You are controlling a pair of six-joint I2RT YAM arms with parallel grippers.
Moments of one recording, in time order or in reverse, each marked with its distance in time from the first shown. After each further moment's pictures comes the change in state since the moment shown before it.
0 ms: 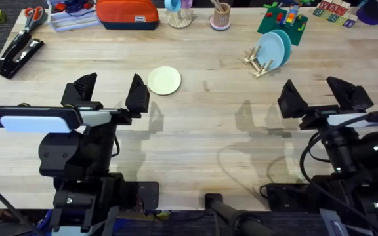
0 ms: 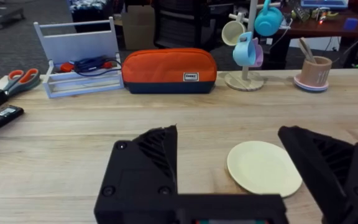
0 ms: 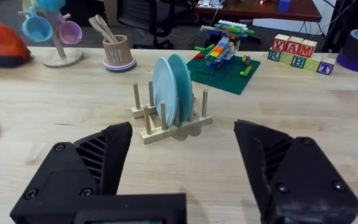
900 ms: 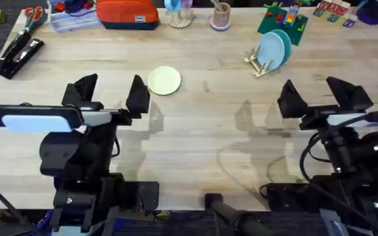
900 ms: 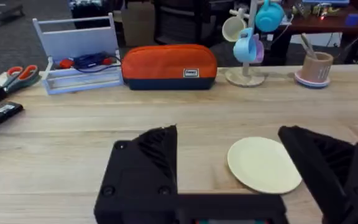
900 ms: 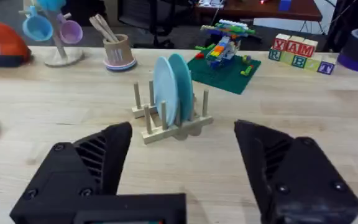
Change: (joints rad) left arm 0.000 0.000 0.000 -0.012 0.000 0.000; right arm 0.000 0.000 0.000 -0.004 -0.002 0.000
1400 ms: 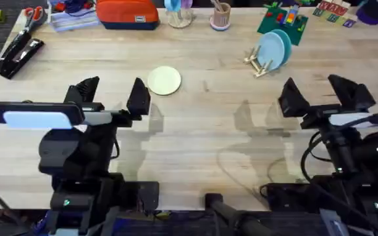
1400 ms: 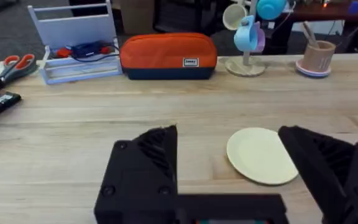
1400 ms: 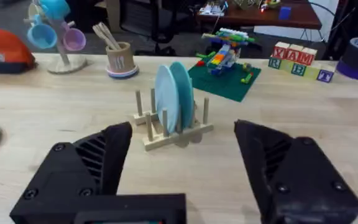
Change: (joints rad) left arm 0.000 0.000 0.024 -0.071 0.000 0.000; right arm -0.002 0.000 0.004 0.029 -0.008 0.000
